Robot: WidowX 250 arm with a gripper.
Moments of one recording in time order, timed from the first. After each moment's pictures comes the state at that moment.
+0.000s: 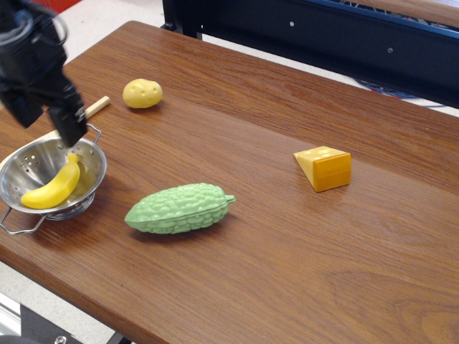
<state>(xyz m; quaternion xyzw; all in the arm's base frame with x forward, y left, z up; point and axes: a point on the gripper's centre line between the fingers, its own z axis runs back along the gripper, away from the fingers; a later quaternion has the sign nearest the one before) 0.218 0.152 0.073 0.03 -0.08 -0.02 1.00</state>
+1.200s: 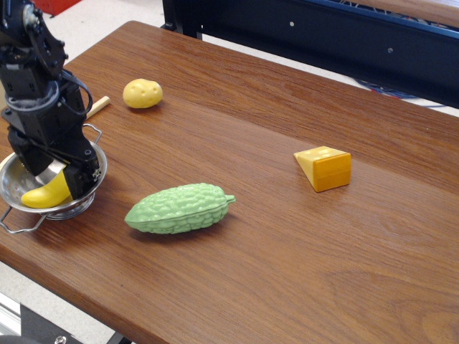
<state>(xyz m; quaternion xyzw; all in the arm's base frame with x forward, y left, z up) 0.203 0.137 0.030 0.07 -0.05 0.00 1.00</state>
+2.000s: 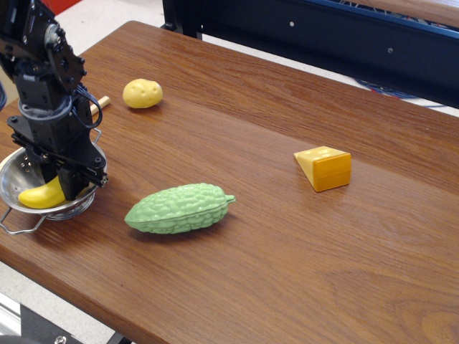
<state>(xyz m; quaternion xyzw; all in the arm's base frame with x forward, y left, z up) 0.205 0.140 0.026 0.09 -0.03 0.03 0.99</state>
